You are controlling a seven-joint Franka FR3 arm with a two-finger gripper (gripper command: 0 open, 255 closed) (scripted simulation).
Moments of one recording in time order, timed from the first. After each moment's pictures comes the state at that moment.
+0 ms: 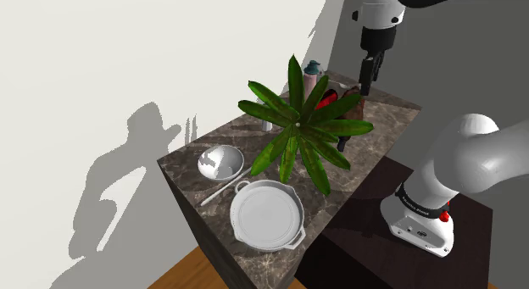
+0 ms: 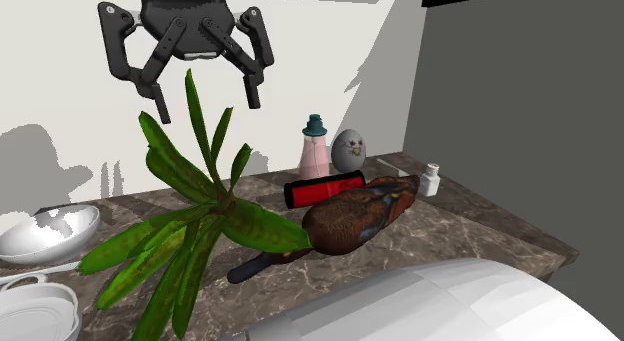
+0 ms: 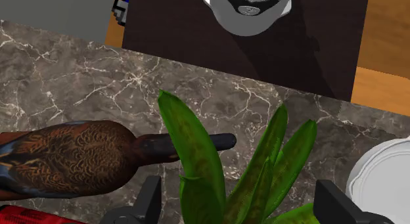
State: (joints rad) arm 0.00 -0.75 0.01 -2.41 -0.05 1.48 -0.12
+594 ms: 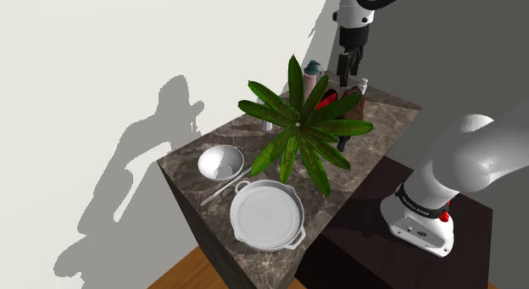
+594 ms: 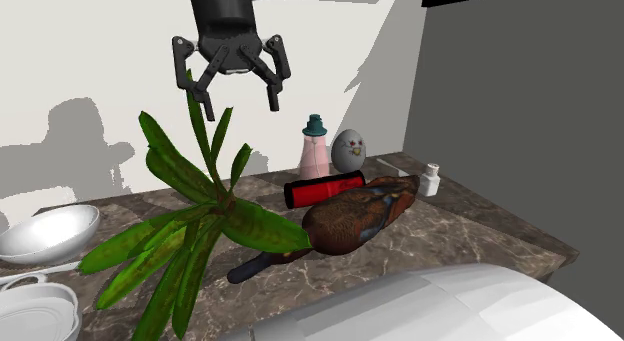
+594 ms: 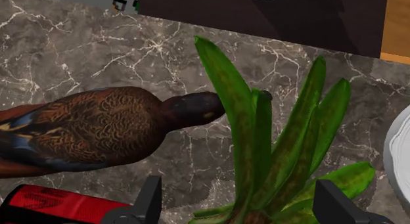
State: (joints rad) arm -0.04 -0.50 -0.05 -2.29 -0.09 1.60 -0.16
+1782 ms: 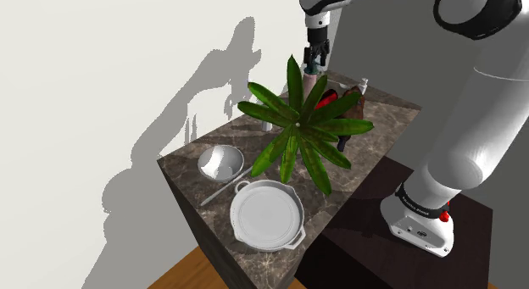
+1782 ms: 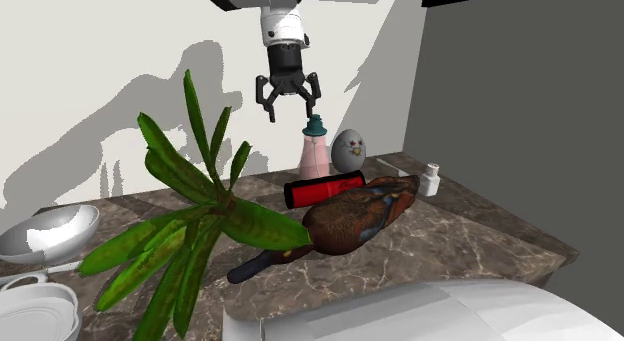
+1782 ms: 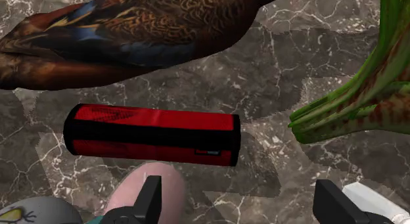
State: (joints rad) arm -0.14 0.20 -0.19 -1.71 -0.04 1.70 -0.29
